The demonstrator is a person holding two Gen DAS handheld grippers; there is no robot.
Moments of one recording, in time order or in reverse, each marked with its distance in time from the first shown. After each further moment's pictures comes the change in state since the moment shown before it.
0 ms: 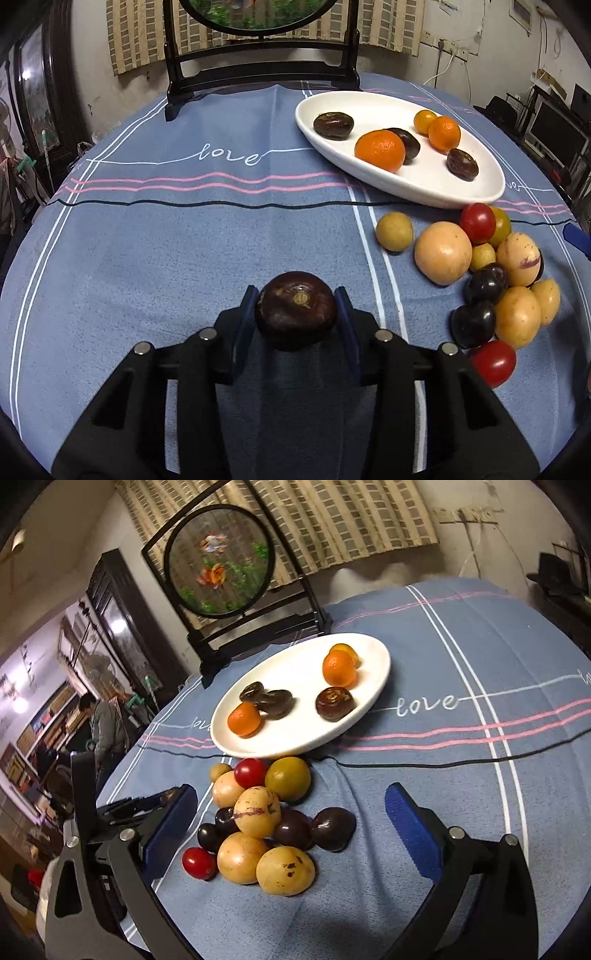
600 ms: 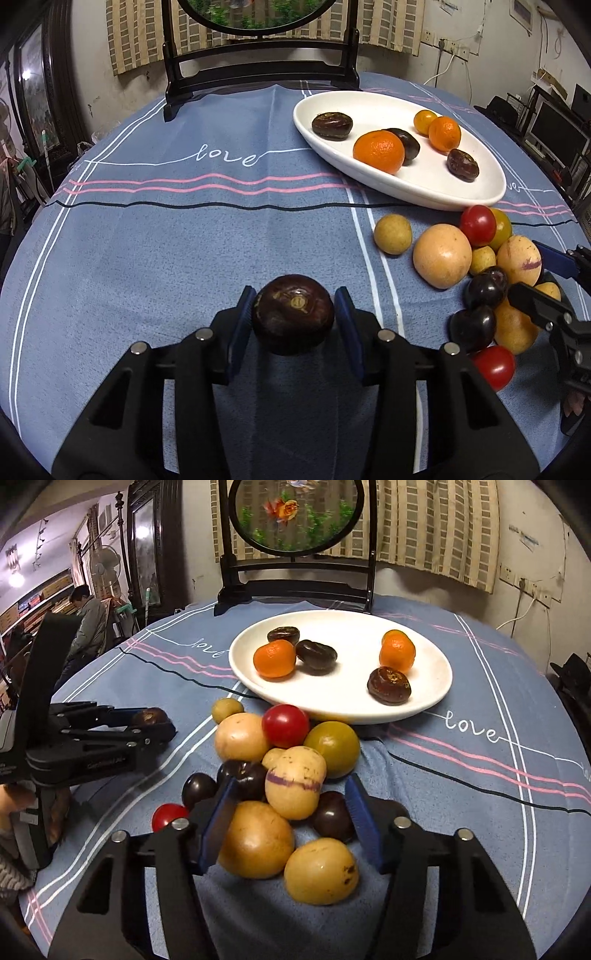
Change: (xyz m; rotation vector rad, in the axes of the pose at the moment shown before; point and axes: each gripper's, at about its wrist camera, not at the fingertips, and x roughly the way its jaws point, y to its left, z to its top) left arm 0.002 -0.001 0.002 -0.010 -0.002 -0.006; right arm 0.051 0.059 -0.026 -0.362 0.118 -0.159
